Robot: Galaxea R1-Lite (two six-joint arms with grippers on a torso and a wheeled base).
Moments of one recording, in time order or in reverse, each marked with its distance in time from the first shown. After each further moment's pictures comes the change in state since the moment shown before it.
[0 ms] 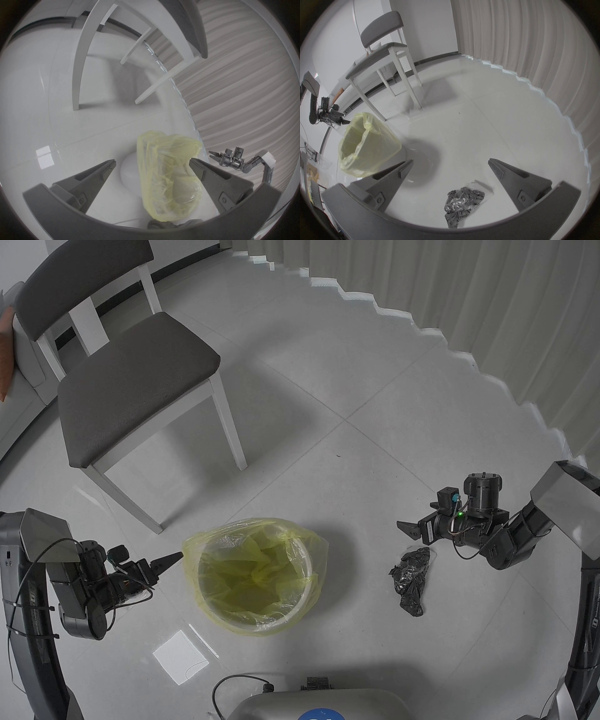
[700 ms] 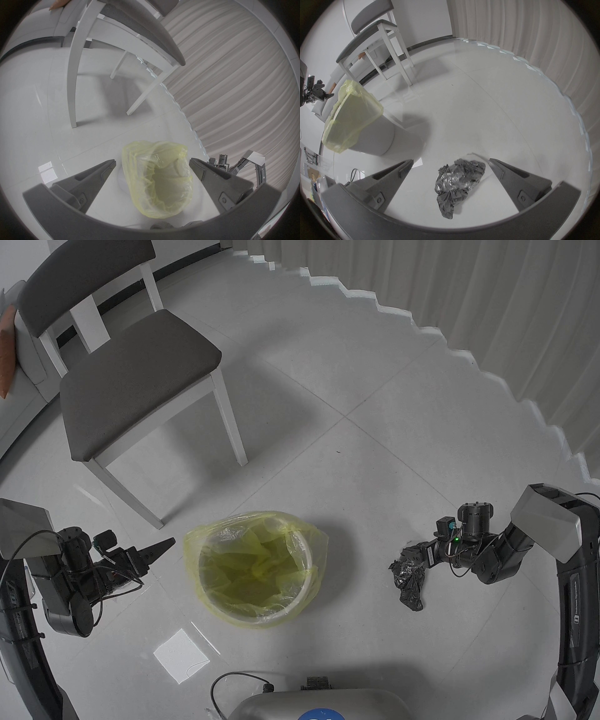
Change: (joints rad) left arm -0.007 -0.174 0.078 0.000 0.012 0.035; right arm -0.065 0.192 -0.071 -0.007 -0.001 -0.016
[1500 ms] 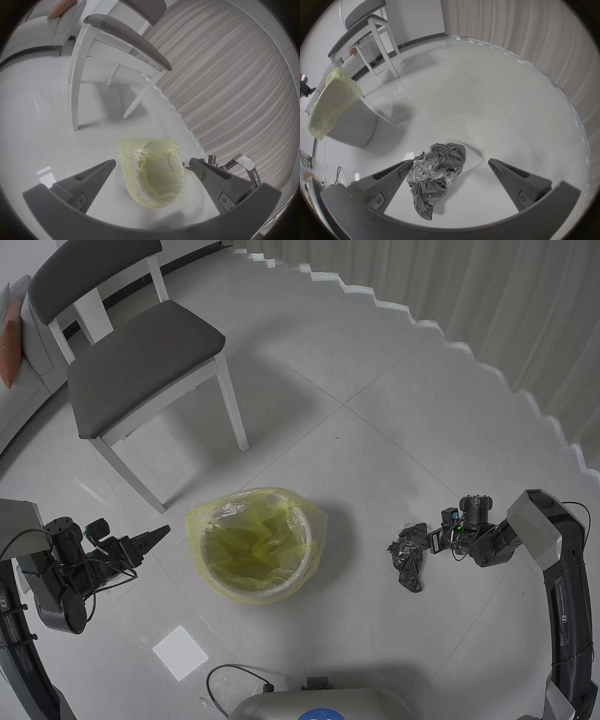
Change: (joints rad) left arm -0.006 -0.094 0.020 0.000 0.009 0.008; right arm -0.083 0.201 -0.412 0.205 -0.001 -0.026
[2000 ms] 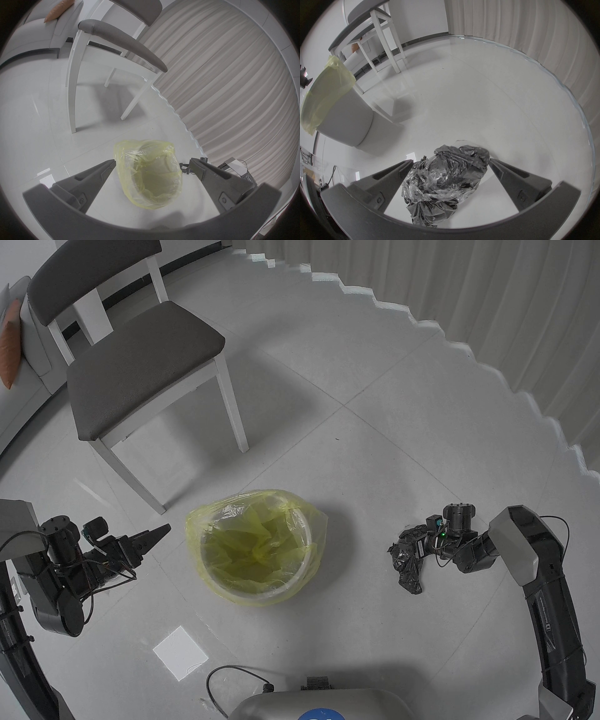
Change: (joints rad) left arm -0.016 -0.043 0.034 0.000 0.009 0.004; right arm 0.027 0.154 -0.196 0.036 -0.005 0.004
